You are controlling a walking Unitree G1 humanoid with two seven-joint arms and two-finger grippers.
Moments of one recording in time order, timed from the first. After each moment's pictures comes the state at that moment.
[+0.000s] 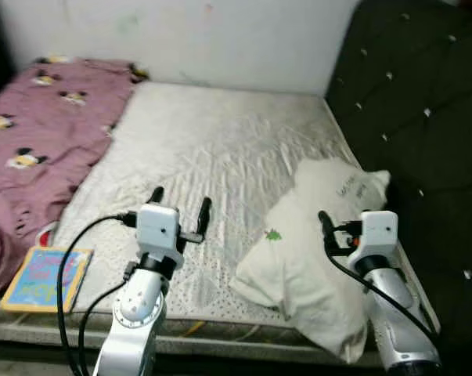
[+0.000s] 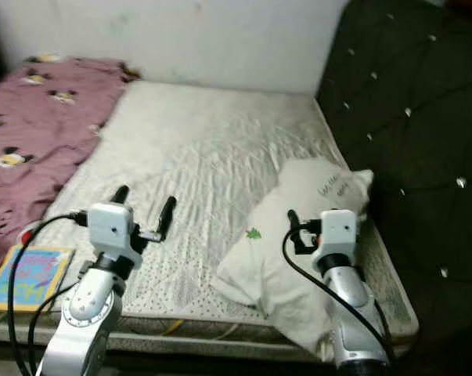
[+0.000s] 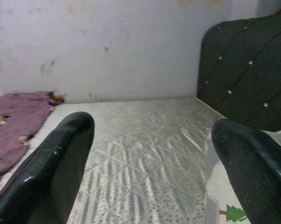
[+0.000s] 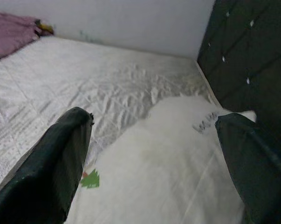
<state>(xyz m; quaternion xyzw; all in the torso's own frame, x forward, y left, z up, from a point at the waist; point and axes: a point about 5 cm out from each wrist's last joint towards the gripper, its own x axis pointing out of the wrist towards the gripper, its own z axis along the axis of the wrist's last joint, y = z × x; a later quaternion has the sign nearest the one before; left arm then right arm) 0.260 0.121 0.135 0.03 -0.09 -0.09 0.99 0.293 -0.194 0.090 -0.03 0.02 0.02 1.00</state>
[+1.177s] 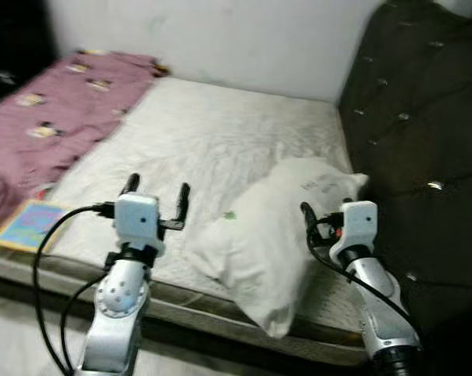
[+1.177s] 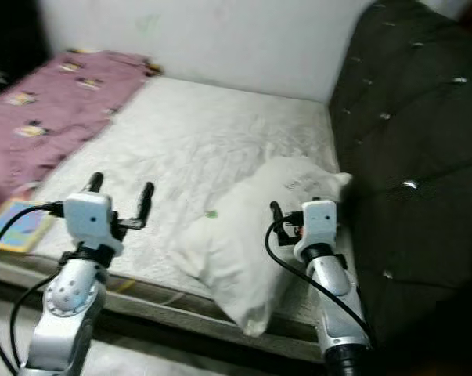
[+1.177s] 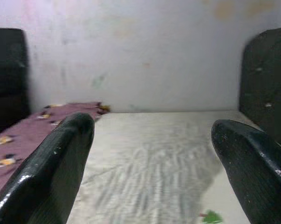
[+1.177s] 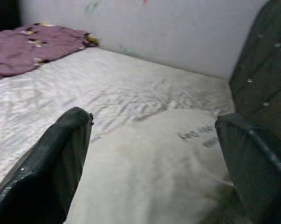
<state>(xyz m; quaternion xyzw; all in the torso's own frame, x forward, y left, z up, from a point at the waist) 0.268 0.142 0.144 0.05 -0.12 -0.05 0.99 0.307 -0.172 0.091 -0.03 0.00 0.06 1.00</state>
